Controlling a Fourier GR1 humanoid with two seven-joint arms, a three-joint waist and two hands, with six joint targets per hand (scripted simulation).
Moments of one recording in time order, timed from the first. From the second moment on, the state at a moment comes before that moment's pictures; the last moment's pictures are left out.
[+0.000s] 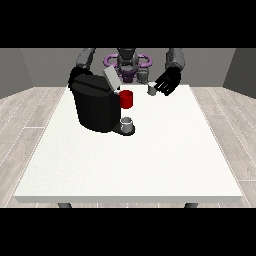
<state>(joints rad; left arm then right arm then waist) -0.89 0.40 0.03 -0.66 -0.60 -0.08 -0.24 -0.27 -0.03 -0.06 -1.29 -0.03 -0.13 -0.07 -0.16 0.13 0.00</state>
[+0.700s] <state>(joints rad) -1.09 0.47 0.11 -0.64 -0.58 -0.12 -0.15 -0.31 -0.02 -0.01 -1.36 -0.02 -0.14 -0.03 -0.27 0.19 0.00</state>
